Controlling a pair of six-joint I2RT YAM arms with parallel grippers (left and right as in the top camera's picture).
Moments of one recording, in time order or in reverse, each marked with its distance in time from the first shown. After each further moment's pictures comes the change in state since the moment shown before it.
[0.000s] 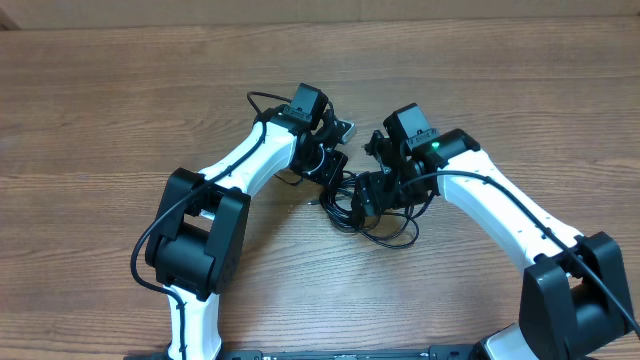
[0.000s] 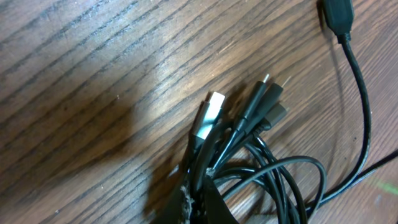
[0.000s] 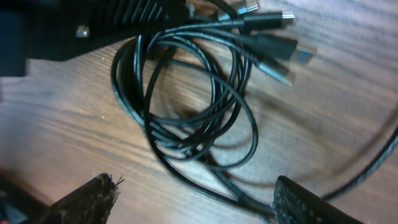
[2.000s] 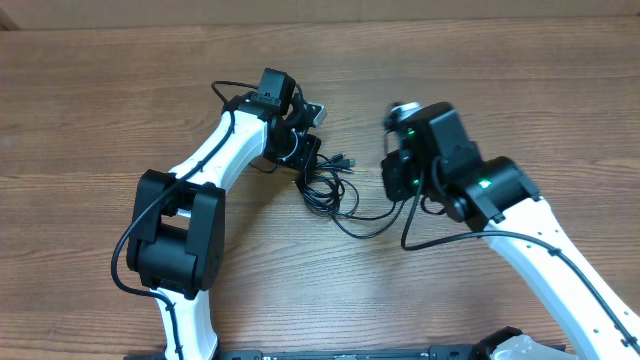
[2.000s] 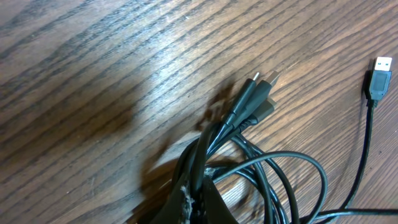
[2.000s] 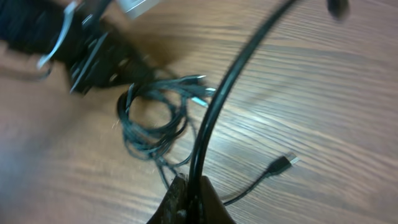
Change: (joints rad) left arm 0.117 -0.030 0.024 -0.042 -0.041 0.018; right arm 0.040 -0.341 0.017 0.055 0.264 0.081
